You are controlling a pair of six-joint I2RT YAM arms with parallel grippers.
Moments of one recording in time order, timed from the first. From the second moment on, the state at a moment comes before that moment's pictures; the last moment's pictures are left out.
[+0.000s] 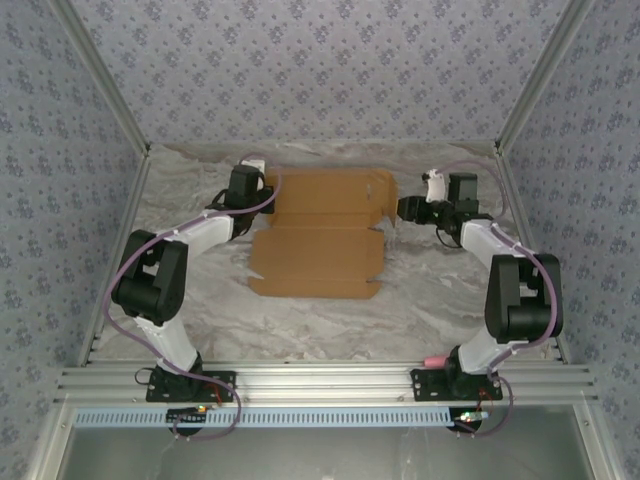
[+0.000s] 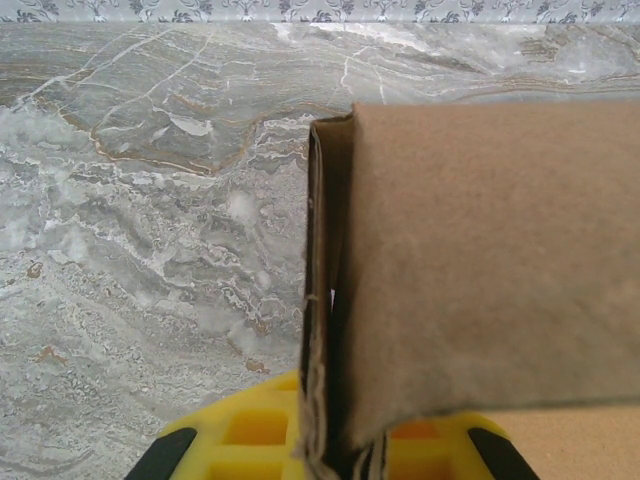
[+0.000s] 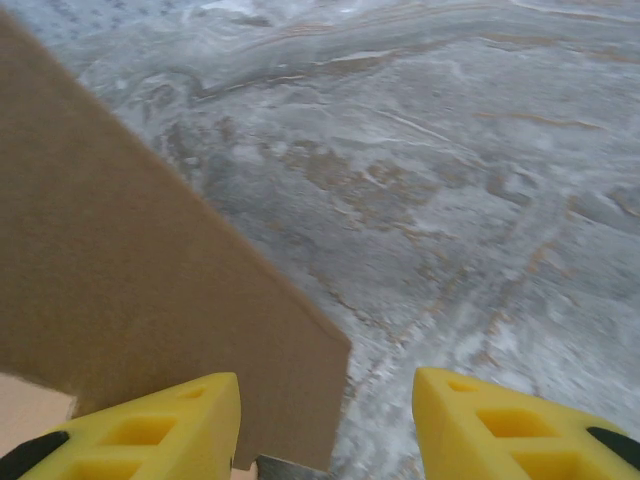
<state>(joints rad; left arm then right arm) -0.37 1.77 1.12 0.04 -0.12 -0.23 0.01 1.60 0.95 -0.04 -0.56 0.10</state>
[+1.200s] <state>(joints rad) -0.37 1.77 1.12 0.04 -0.06 -0.23 0.13 1.70 1.10 -0.06 -0.74 -0.18</state>
